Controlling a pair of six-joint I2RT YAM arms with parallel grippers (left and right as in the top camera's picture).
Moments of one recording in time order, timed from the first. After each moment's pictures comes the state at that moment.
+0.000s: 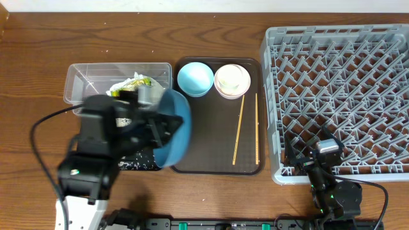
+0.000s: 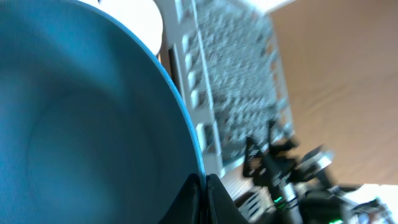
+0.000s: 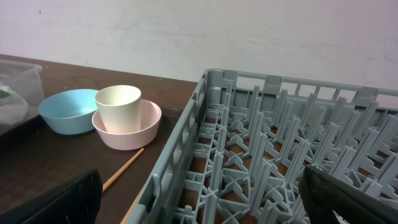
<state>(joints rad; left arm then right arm) -0.22 0.92 0.97 -0.76 0.65 -0.59 0.10 0.02 0.01 -0.06 -0.14 -0.04</state>
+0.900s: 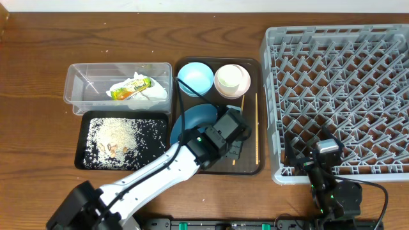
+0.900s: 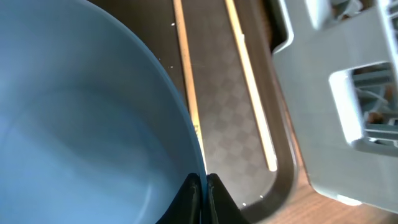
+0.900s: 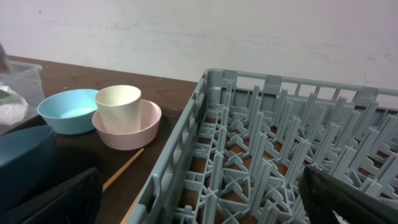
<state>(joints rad) -0.87 1.51 0.97 -0.51 -0.03 -0.61 0.10 0.02 0.01 -0.06 -0.14 -0.04</state>
